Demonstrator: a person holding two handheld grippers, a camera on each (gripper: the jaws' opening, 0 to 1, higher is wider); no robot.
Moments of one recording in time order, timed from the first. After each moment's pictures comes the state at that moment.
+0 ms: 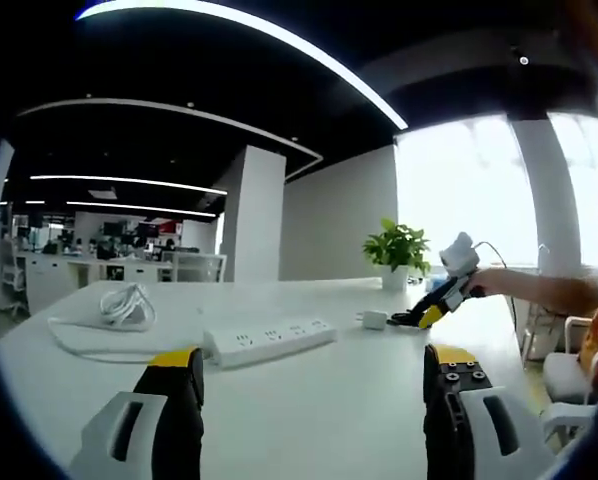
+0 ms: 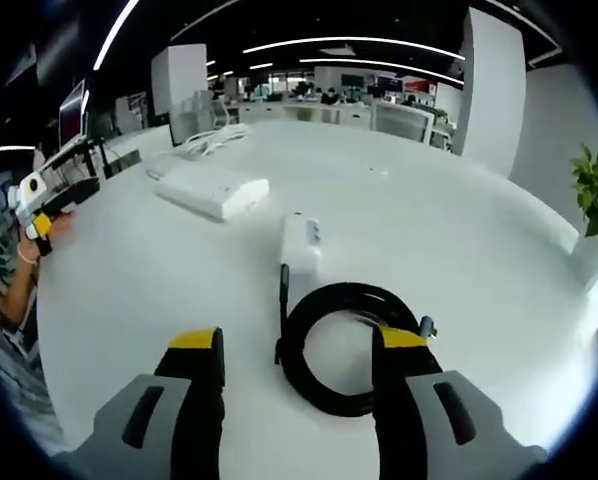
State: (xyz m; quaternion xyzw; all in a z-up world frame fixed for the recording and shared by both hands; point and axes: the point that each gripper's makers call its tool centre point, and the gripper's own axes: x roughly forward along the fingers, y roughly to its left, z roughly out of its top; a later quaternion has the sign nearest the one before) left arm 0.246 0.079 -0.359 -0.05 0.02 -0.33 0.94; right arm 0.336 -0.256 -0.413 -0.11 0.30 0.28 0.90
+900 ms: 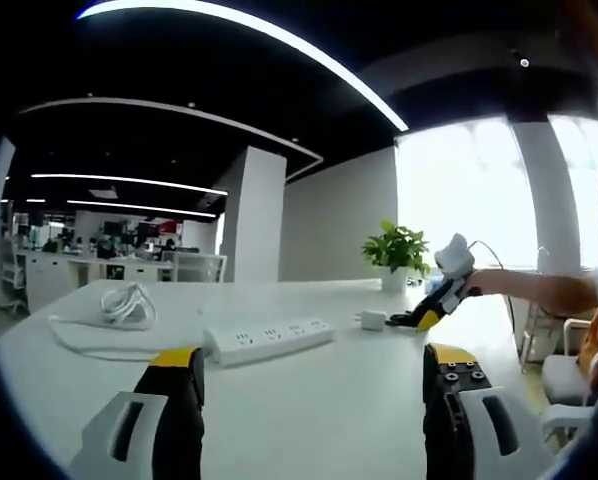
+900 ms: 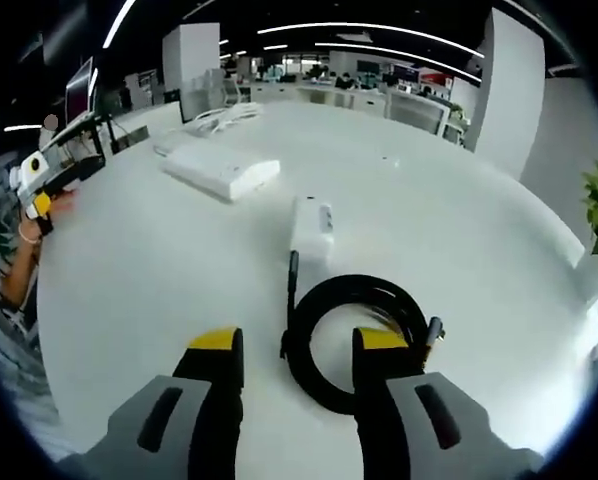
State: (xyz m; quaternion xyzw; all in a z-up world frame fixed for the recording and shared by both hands) left arm 0.243 0.081 -0.361 -0.06 0.02 -0.33 0.94; right arm 0.331 -0.251 -0.423 -0.15 0.33 0.30 0.88
